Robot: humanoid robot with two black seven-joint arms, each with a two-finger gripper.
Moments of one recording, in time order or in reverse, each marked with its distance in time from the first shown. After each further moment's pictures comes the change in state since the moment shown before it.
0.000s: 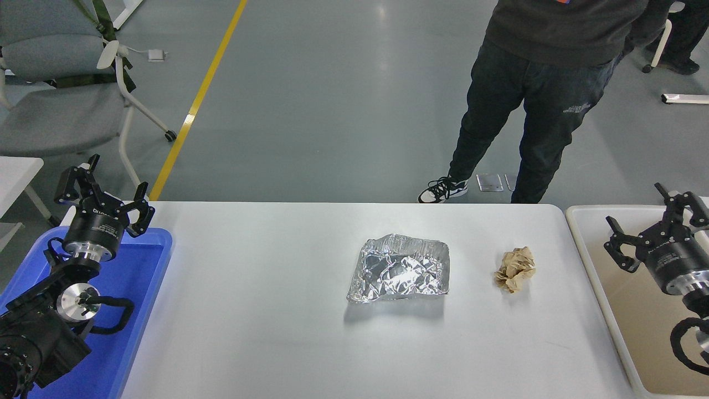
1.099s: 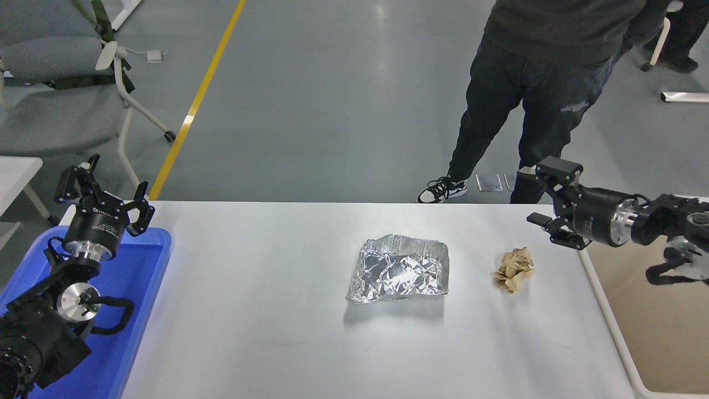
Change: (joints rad) left arm 0.000 0.000 0.000 0.000 0.000 0.000 0.000; right arm 0.546 -0.131 -0.533 0.407 -0.466 -0.119 -0.531
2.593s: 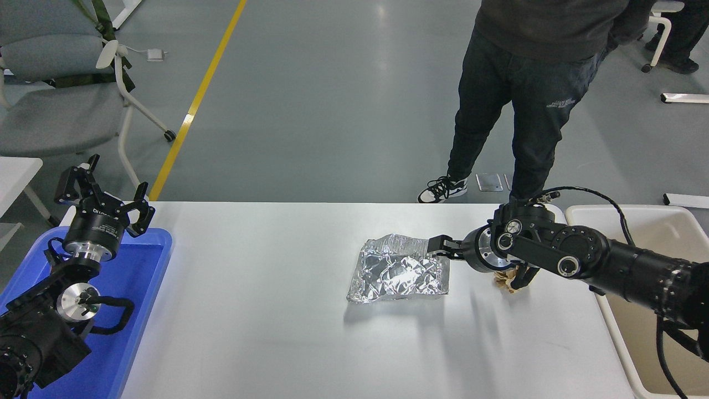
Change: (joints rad) left arm 0.000 0.000 0.000 0.000 0.000 0.000 0.000; right arm 0.166 0.561 -0.400 -0.443 -0.339 0.047 -0.237
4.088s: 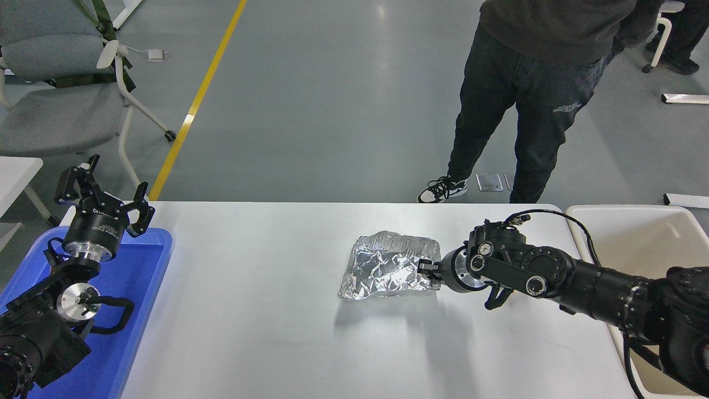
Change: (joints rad) left arm 0.000 0.000 0.000 0.000 0.000 0.000 0.000; right arm -0.046 0.088 -0.001 -0.057 0.007 -0.025 0.002
